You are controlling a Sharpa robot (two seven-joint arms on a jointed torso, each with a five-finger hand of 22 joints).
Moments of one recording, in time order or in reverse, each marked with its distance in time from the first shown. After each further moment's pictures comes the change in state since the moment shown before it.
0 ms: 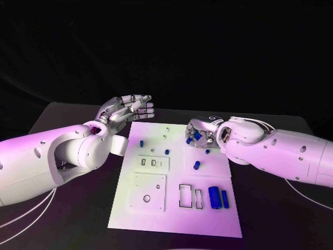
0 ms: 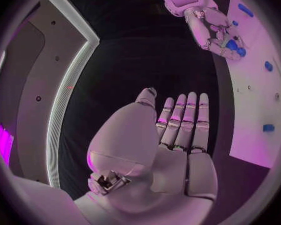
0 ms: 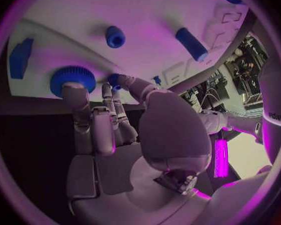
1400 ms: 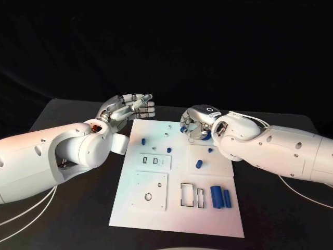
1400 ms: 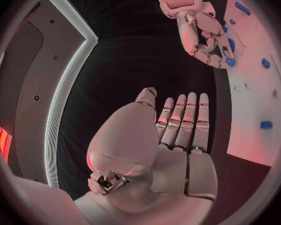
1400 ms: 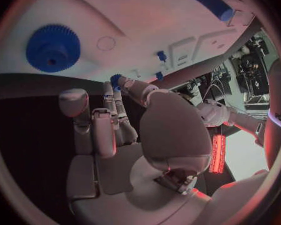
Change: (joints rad) left arm 0.002 -0.009 0.001 0.008 0.000 0.000 -0.010; left_hand 0.000 -0.008 0.010 -0.001 0.003 -0.007 0.000 0.014 0.002 -0.004 -0.004 0.000 0.000 -0.010 0.004 0.004 0.001 0.000 0.004 -0.004 0.000 -0.001; right arm 0.018 0.049 0.009 0.000 0.000 -0.150 -0.054; right_hand 0.012 0.049 0.117 0.026 -0.152 0.043 -0.022 0.049 0.048 0.066 -0.020 0.003 0.002 0.004 -0.011 0.043 0.019 -0.016 0.008 -0.008 0.070 0.097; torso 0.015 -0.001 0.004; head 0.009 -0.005
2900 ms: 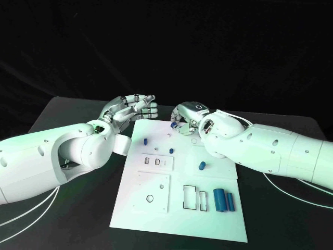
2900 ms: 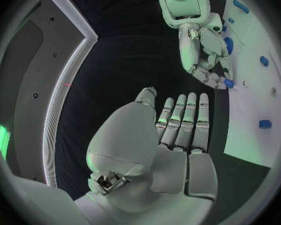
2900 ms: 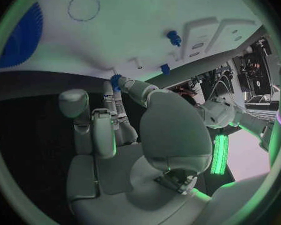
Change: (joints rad) left arm 0.005 0.010 0.004 -0.003 0.000 0.006 -0.002; left_hand -0.005 -0.005 0.003 0.003 0.000 -0.007 0.000 0.004 0.001 -0.004 0.004 0.004 0.000 -0.007 0.000 0.004 0.001 0.000 0.000 0.000 0.000 -0.001; right arm -0.001 0.130 0.005 -0.119 0.014 -0.048 -0.012; right_hand -0.004 -0.005 0.009 0.001 0.001 -0.012 0.002 0.001 0.030 0.000 0.000 -0.005 0.001 0.000 0.000 0.008 -0.001 0.000 0.000 0.000 0.007 0.003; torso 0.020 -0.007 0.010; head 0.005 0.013
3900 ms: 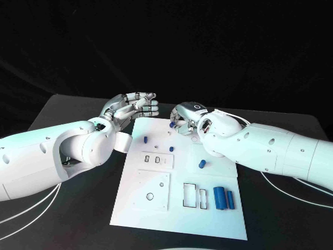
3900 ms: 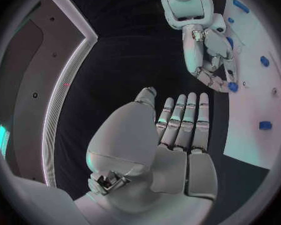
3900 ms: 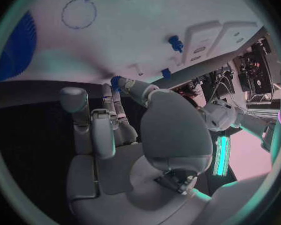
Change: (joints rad) left arm 0.000 0.008 0.000 -0.011 0.000 0.007 -0.001; left_hand -0.005 -0.005 0.011 0.005 -0.006 -0.004 -0.004 0.010 0.001 -0.002 0.002 0.004 0.000 0.000 0.000 0.007 0.001 0.000 0.004 0.004 -0.004 -0.002; right arm -0.012 0.023 0.000 -0.030 0.003 0.023 -0.001; right_hand -0.031 -0.069 0.010 0.005 0.026 -0.071 0.032 -0.043 -0.001 -0.090 0.034 -0.024 -0.015 0.000 0.018 0.008 0.000 0.000 -0.036 0.021 -0.030 -0.033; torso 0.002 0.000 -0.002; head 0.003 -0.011
